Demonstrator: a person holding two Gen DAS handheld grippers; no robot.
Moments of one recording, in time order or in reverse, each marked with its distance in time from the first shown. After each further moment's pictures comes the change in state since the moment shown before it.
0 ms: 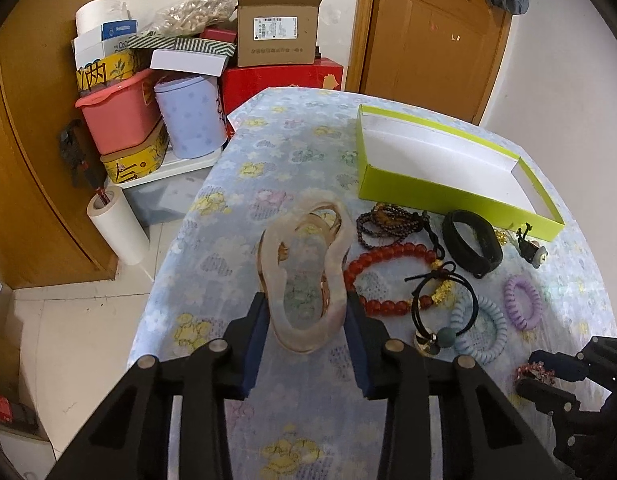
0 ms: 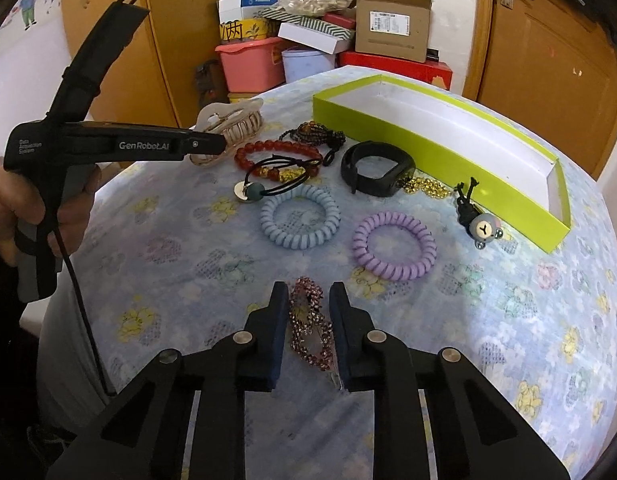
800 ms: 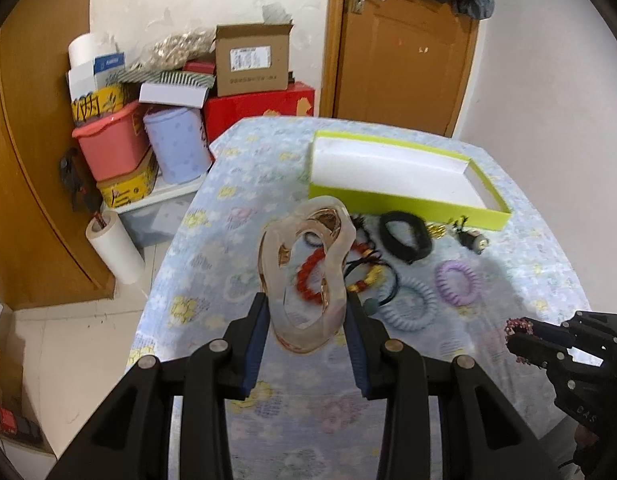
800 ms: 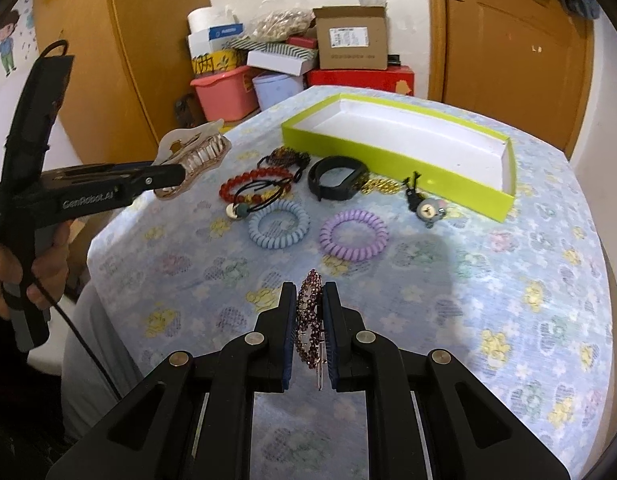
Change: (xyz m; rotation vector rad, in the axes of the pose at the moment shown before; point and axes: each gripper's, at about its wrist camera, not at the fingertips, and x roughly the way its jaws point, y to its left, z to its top) left arm -0.063 -0.034 -0.014 0.068 -0.081 -0.034; right arm -0.045 -0.018 -0.008 0.144 -0.075 -0.032
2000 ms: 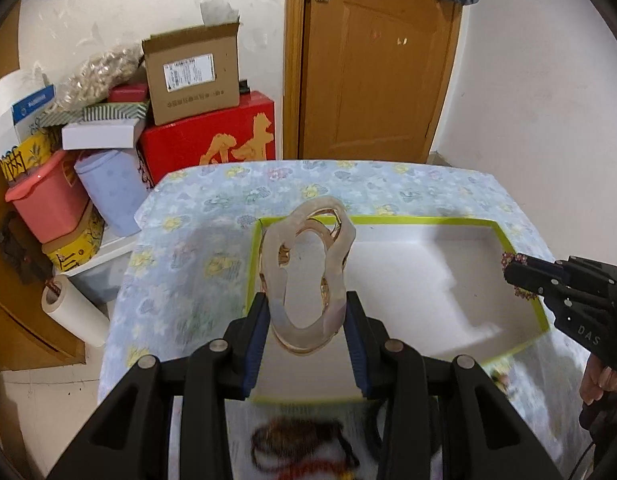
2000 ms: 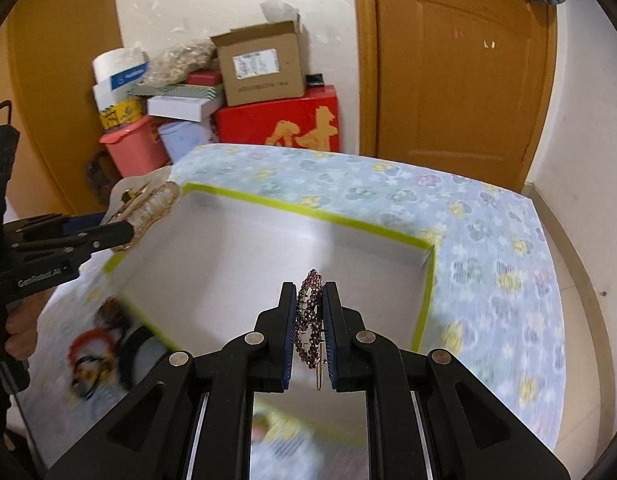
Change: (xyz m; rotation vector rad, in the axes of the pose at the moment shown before) left arm 0.142 -0.037 0.143 0.081 0.033 -0.075; right arm 0.079 -0.146 0.137 0.107 -0.035 -0.154
